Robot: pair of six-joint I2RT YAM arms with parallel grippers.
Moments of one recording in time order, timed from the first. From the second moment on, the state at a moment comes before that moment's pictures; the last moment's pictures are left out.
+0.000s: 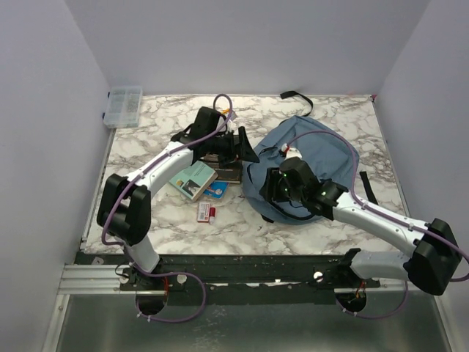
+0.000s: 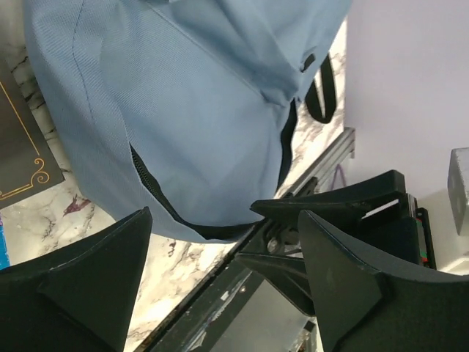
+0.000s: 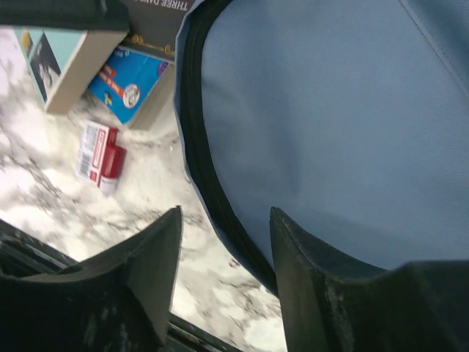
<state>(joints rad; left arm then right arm) -0.46 1.67 1.30 -0.35 0.66 -0.70 0.80 1.21 0.84 -0.34 0.15 0.58</state>
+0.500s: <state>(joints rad) -0.56 1.90 1.41 -0.52 0.59 -0.63 0.80 1.08 0.49 -0.20 0.18 0.82</state>
